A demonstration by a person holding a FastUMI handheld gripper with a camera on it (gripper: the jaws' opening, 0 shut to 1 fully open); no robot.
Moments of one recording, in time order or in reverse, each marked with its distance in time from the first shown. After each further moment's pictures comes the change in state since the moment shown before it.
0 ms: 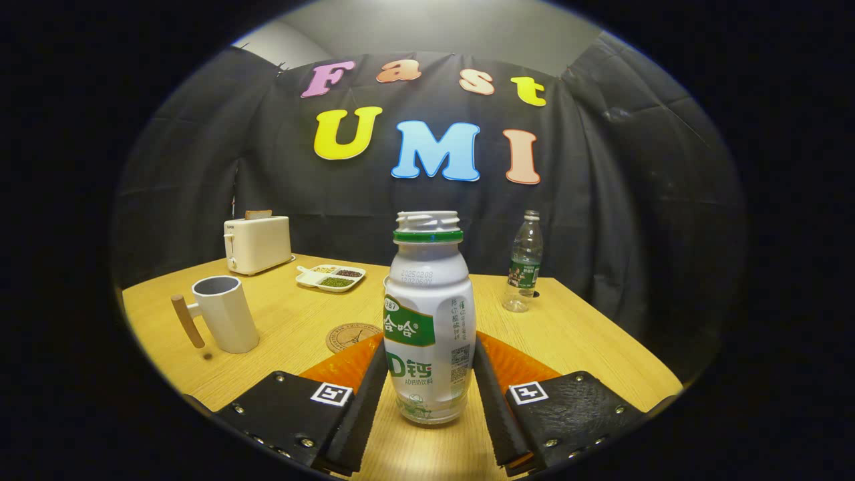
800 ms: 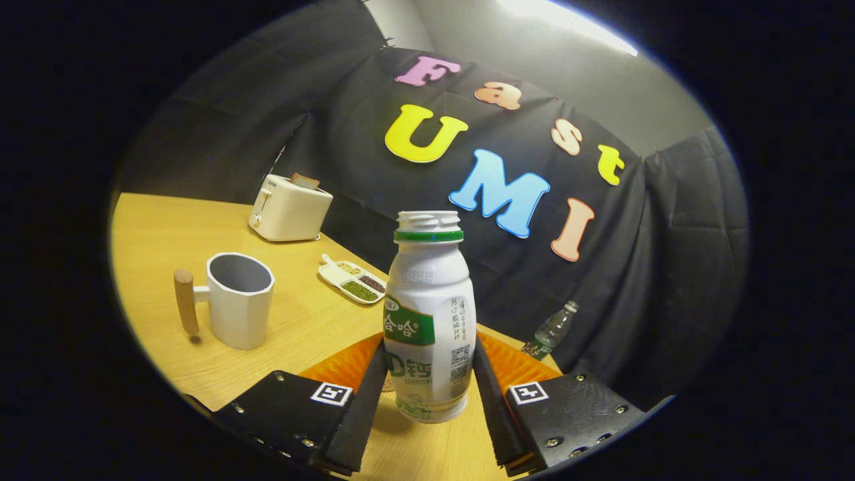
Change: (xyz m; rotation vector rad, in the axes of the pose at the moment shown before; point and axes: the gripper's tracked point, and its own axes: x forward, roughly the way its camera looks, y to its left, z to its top) arm 0.018 0.073 0.057 -0.473 -0.084 0.006
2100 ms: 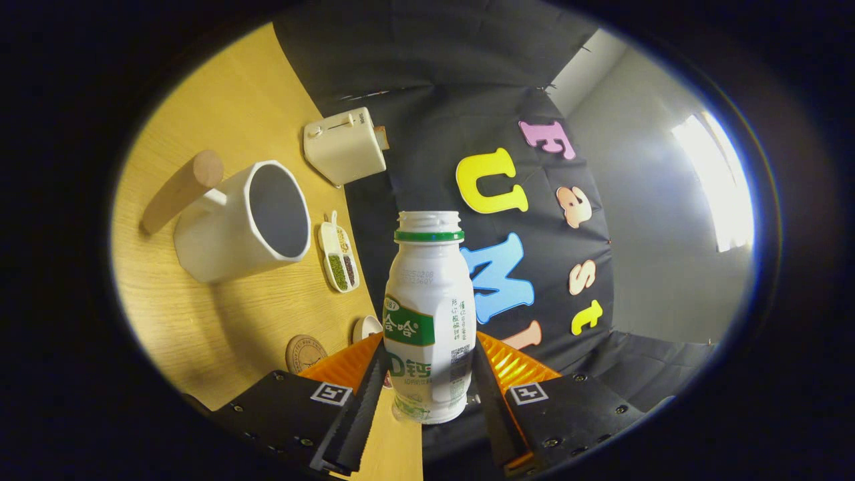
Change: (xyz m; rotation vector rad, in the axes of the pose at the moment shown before) arm 0.007 0.041 0.042 -0.748 -0.074 -0.173
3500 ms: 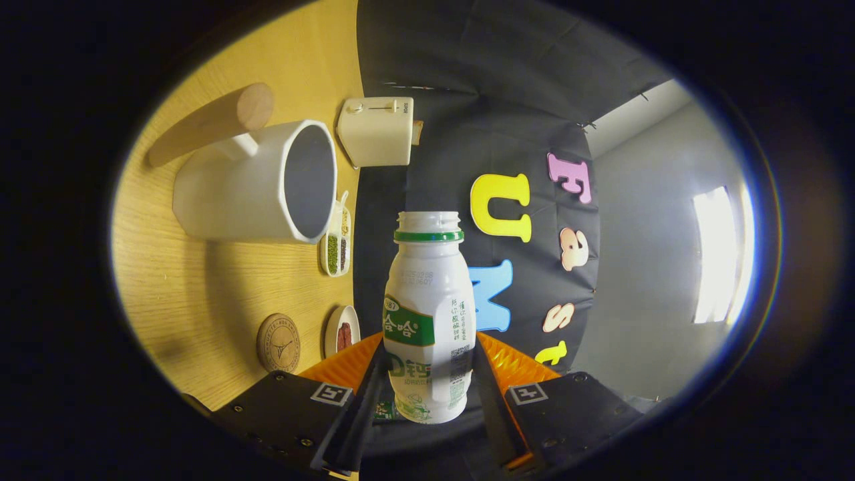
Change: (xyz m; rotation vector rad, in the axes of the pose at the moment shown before) arm 0.008 0.001 0.016 -0.265 -0.013 -0.047
